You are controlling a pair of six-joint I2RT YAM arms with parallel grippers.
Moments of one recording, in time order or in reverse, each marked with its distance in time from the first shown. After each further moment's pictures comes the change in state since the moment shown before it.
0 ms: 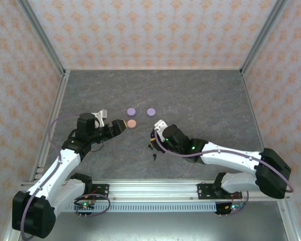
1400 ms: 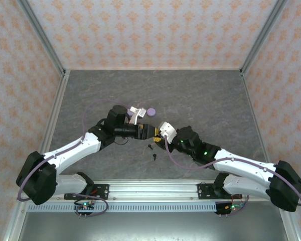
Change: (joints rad) left arm -0.398 0.355 0.213 0.225 0.165 0.055; right arm -0.047 -0.172 -0.123 0.179 -0.124 -0.290
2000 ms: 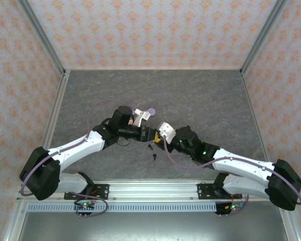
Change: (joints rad) left arm -0.031 0.048 0.024 -0.043 0.006 0.054; right arm 0.000 0.019 0.004 -0.009 0.002 0.003
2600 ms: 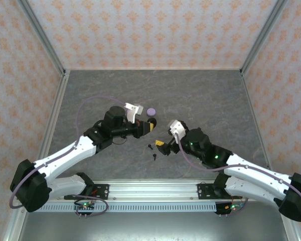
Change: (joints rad) left arm -0.006 -0.171 -0.013 0.003 -0.313 0.099; right arm -0.005 -0.228 -0.010 -0.143 0.020 0.165
